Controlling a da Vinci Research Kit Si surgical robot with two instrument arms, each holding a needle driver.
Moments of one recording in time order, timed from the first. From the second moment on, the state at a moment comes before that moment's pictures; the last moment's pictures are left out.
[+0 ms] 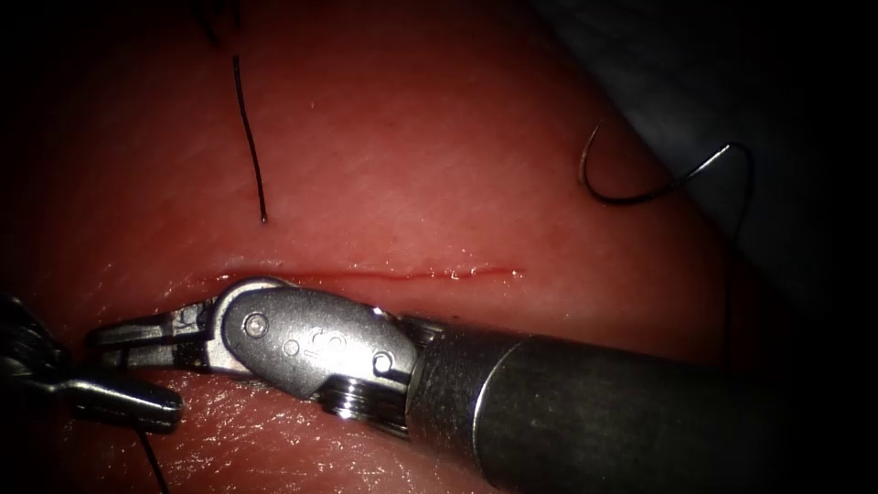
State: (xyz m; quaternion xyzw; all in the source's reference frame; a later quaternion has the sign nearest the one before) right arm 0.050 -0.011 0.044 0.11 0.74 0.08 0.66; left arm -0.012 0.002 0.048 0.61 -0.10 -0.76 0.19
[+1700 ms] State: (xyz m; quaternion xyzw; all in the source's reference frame) right arm 0.044 -0.005 0.048 0.05 0.67 0.14 0.73; left arm -0.017 -0.002 0.047 0.61 -0.17 -0.75 0.18
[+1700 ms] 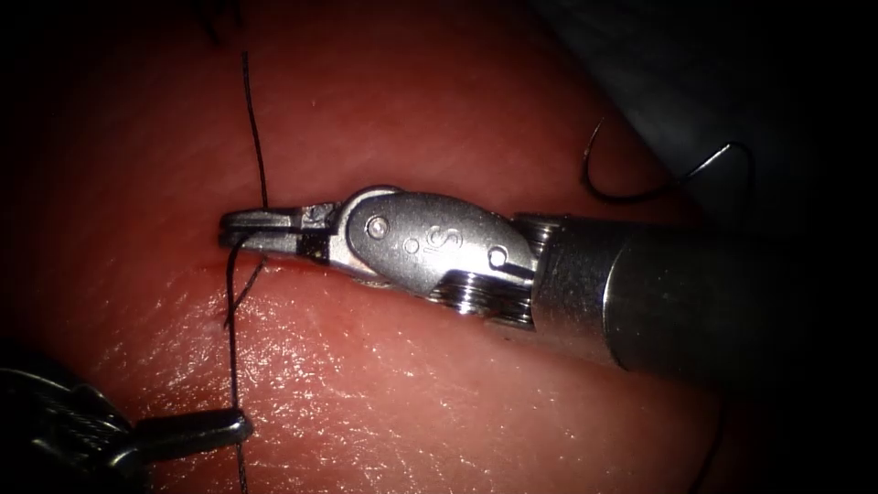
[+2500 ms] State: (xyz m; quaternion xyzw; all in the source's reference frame) right arm 0.044 -0.005 0.048 0.05 0.67 0.14 0.73; left arm -0.018 -0.002 0.047 0.60 -0.19 -0.75 0.20
